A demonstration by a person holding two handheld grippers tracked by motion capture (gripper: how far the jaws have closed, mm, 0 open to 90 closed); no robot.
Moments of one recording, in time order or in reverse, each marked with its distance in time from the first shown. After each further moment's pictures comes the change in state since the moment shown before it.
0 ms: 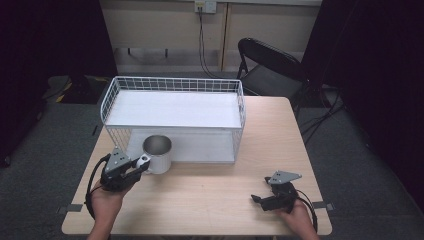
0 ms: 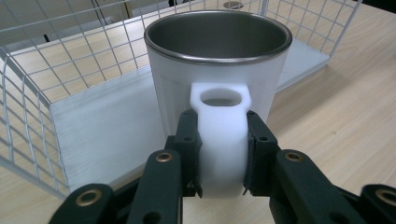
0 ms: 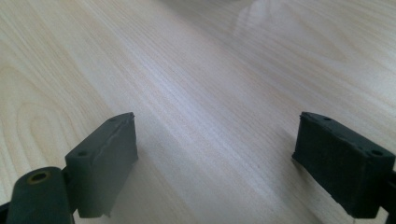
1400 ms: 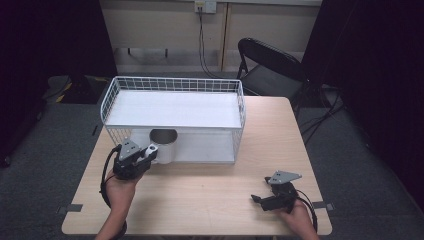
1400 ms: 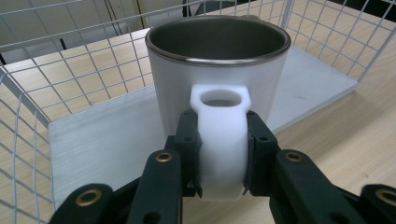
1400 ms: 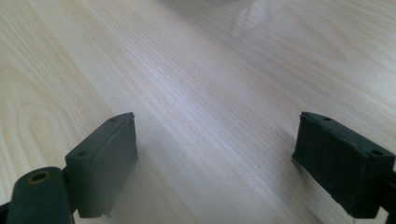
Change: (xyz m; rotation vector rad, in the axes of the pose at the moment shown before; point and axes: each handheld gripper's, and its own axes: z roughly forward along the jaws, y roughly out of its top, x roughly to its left) left arm 0.000 0.015 0.036 -0.033 0.054 -0.044; right arm 0.000 0.000 0.000 0.000 0.000 0.000
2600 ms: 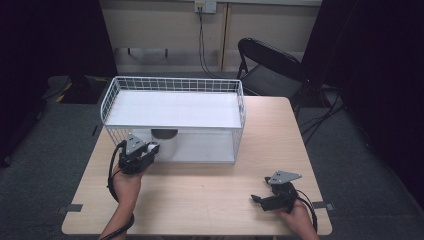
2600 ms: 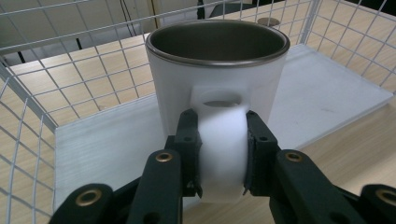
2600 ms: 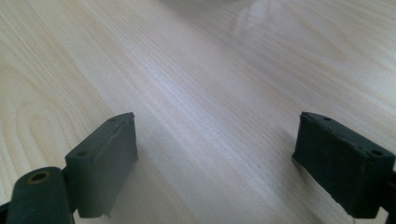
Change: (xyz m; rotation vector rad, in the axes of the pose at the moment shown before) left arm 0.003 0.003 0.023 -0.007 0.059 -0.015; right arm 0.000 0.000 0.000 0.000 0.000 0.000
